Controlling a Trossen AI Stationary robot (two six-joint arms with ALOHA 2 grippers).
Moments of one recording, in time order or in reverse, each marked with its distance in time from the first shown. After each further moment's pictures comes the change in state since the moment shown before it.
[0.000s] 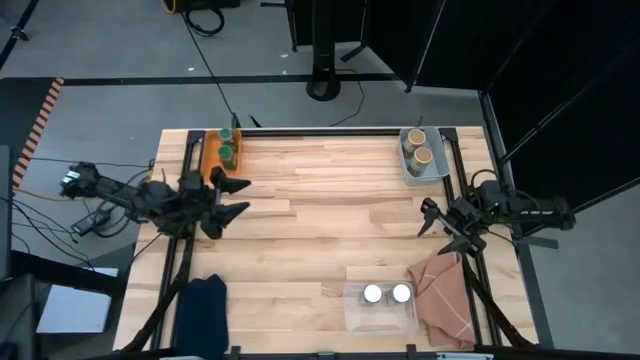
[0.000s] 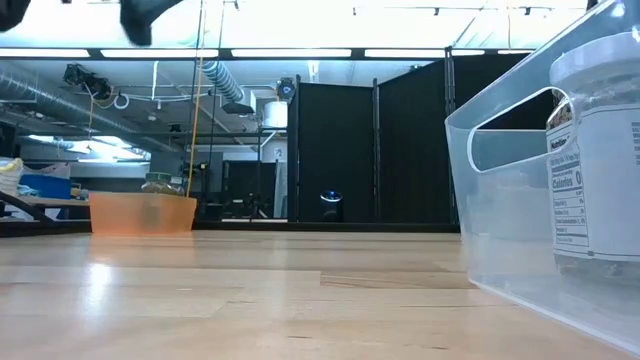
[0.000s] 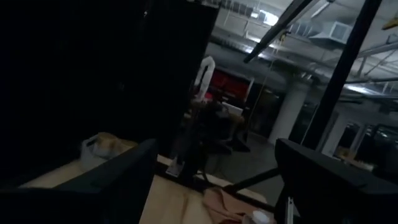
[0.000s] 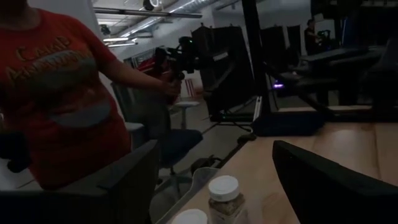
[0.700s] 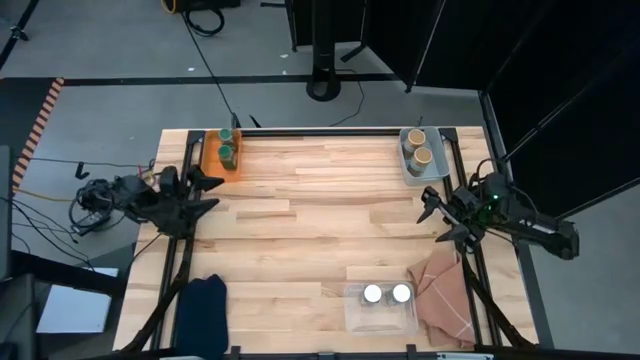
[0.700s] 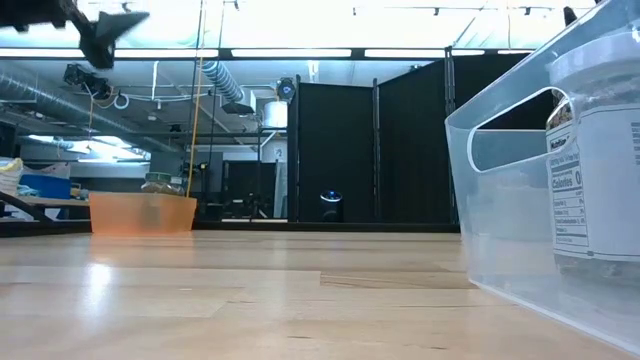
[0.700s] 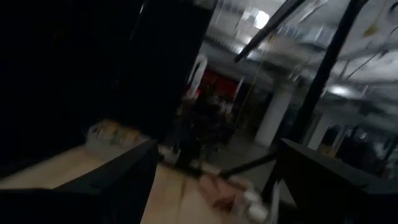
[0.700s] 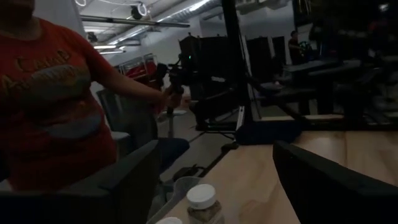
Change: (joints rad) left arm 0.001 -0.514 -0.072 -0.461 0.057 -0.054; right arm -0.360 0.000 0.000 0.087 -0.289 0.084
